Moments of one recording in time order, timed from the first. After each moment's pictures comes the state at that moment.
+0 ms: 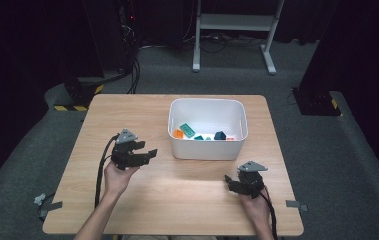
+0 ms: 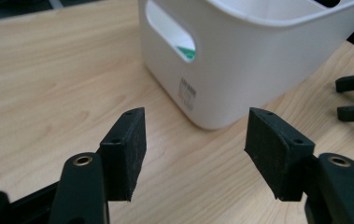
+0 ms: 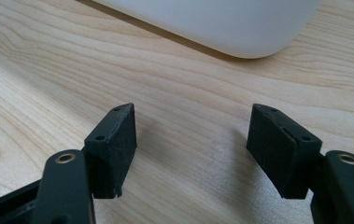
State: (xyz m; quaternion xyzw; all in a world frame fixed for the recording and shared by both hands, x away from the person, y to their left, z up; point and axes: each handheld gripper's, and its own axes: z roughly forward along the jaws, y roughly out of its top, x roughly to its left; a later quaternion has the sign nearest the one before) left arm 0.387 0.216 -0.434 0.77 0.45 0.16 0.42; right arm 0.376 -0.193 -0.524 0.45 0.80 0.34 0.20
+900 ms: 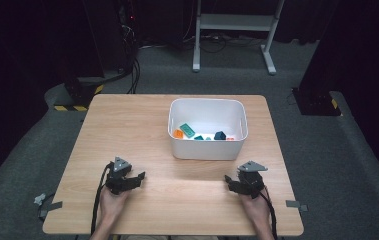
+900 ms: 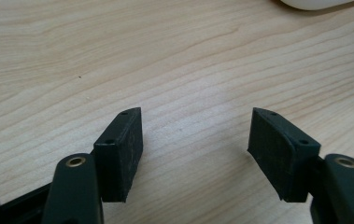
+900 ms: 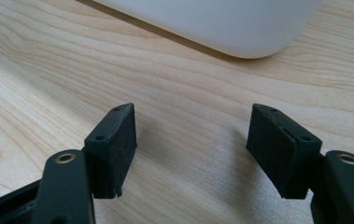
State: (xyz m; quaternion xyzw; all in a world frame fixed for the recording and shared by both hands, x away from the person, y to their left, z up) left arm 0.356 0.242 -0.527 0.75 0.51 0.21 0.36; right arm 0.376 -0.193 -0.524 0.45 0.80 0.34 0.20
